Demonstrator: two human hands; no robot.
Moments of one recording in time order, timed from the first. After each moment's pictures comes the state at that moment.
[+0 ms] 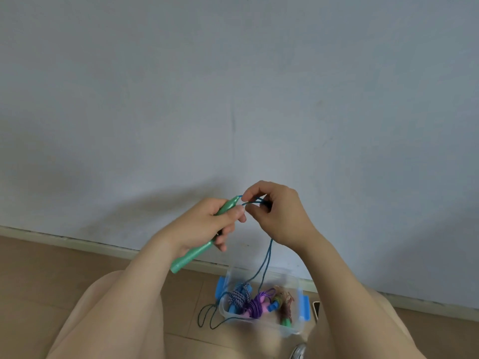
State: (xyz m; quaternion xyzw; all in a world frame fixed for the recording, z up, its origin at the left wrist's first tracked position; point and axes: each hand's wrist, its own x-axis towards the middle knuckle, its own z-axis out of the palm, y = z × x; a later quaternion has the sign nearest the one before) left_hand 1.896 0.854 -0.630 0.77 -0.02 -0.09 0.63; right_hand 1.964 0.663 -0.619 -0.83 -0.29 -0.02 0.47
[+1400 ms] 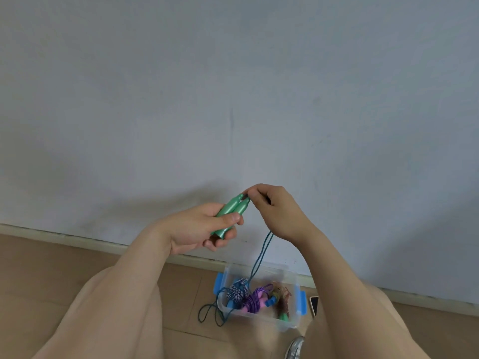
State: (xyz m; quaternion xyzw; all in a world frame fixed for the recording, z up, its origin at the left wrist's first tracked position) left_hand 1.888 0.861 -0.626 0.72 0.00 -0.22 0.66; right_hand 1.965 0.663 -0.622 -0.84 -0.26 0.06 0.48
